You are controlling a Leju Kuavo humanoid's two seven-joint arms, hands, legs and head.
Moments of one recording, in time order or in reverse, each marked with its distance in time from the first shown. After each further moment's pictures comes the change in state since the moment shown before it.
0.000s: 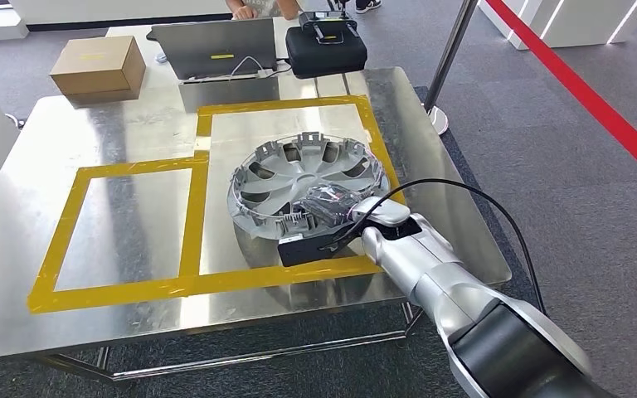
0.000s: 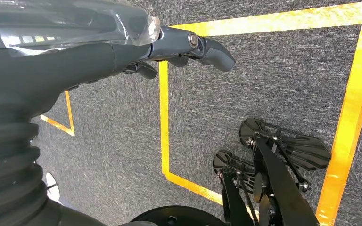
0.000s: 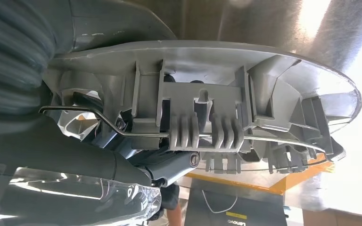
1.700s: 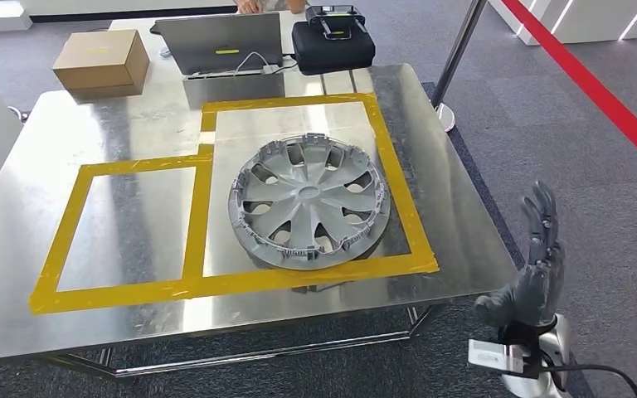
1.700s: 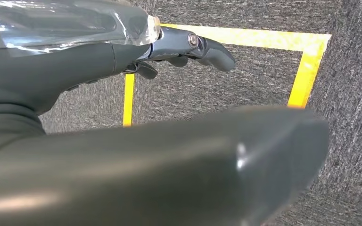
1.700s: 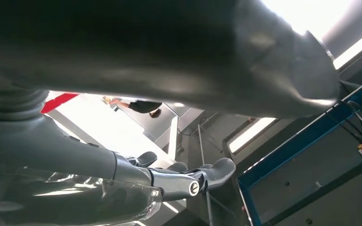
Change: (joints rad) left arm 0.004 -0.001 0.044 0.000 0.072 0.023 -0.175; right arm 0.961 -0.423 -0.610 -1.407 -0.460 -0.671 -0.262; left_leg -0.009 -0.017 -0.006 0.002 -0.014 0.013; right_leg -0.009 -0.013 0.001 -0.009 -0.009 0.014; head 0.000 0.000
